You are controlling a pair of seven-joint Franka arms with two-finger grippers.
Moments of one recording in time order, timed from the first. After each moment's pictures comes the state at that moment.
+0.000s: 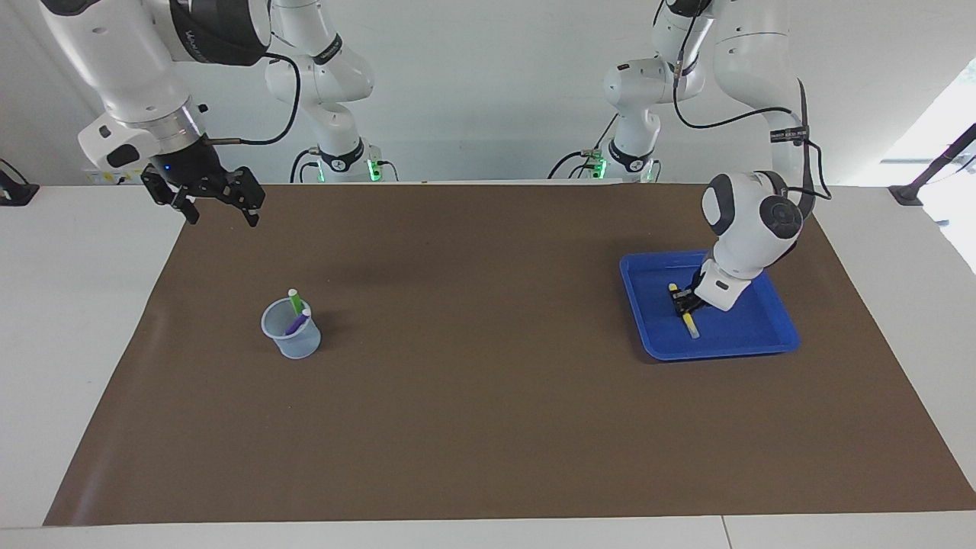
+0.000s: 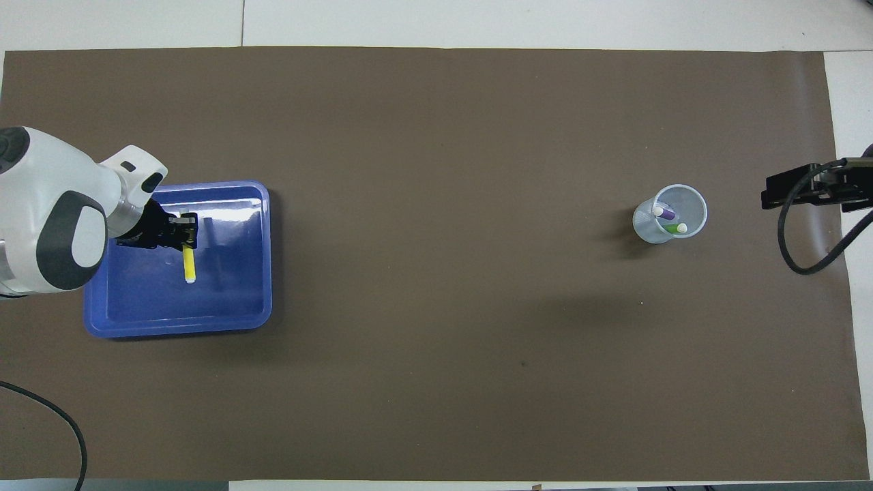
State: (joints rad) left arm 0.12 0.21 -0.16 -1.98 -0.03 2.04 -0.14; right arm 0.04 -0.01 -0.07 -1.63 -0.02 1.62 0.03
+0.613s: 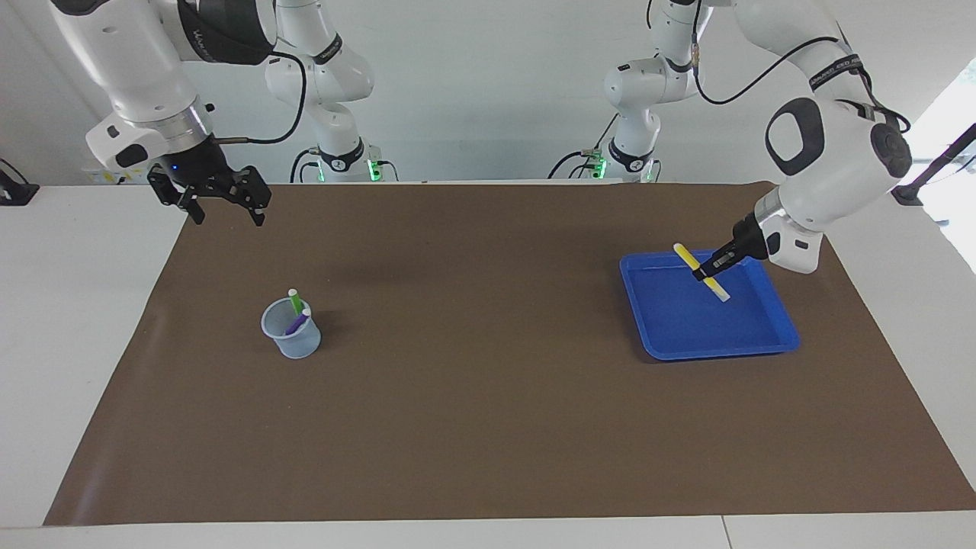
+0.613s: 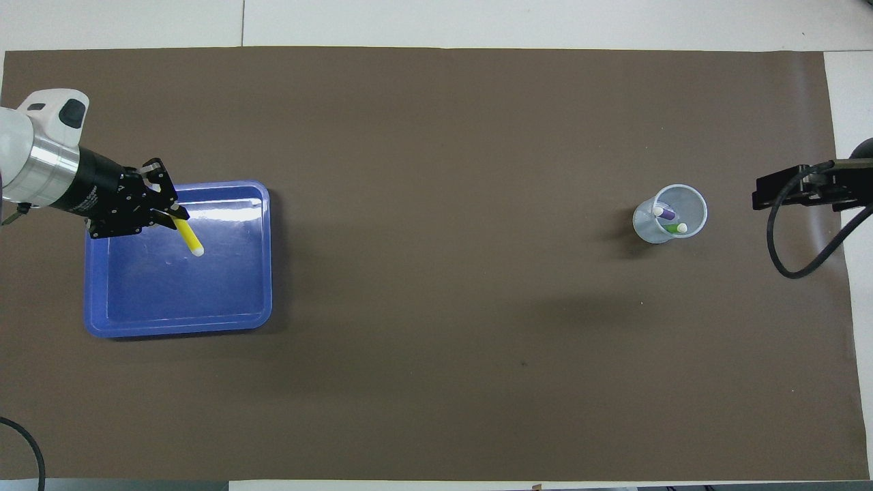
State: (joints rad) left arm 0.12 0.10 -0.17 -1.75 -0.30 1.74 -0.63; right arm 0.04 -0.02 -0.05 -1.63 -0.02 1.62 0.04
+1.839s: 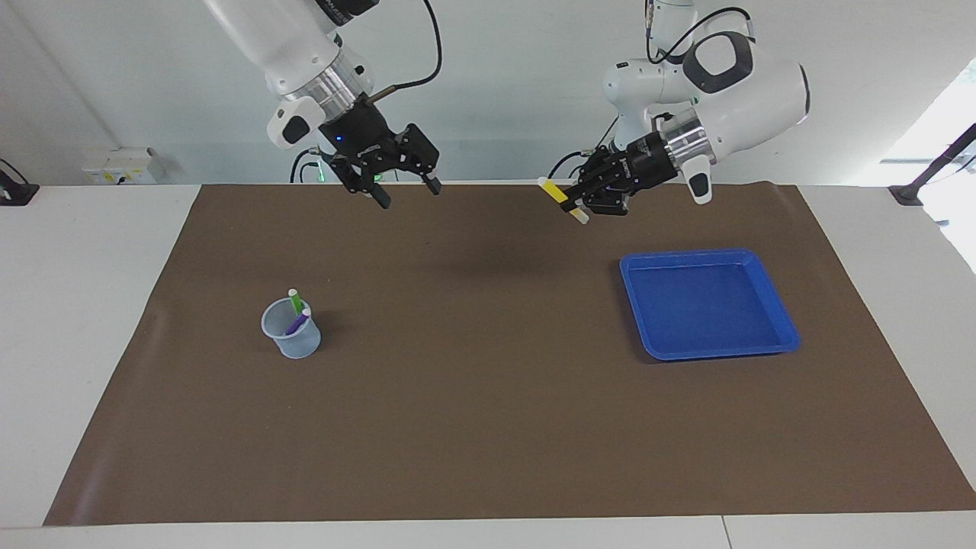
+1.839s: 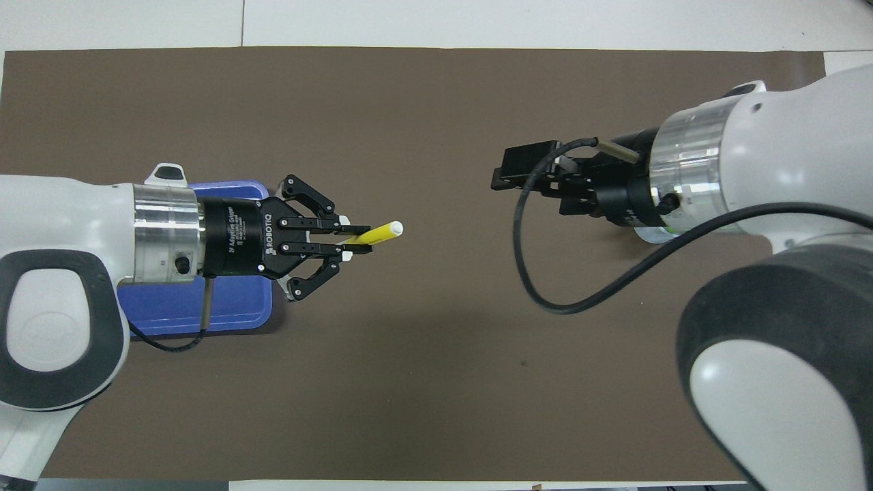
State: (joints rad) left arm -0.09 -0.16 -0.29 -2.05 -1.09 2.05 -1.53; right arm 0.05 -0.01 0.32 -1.64 0.46 1.94 0.51
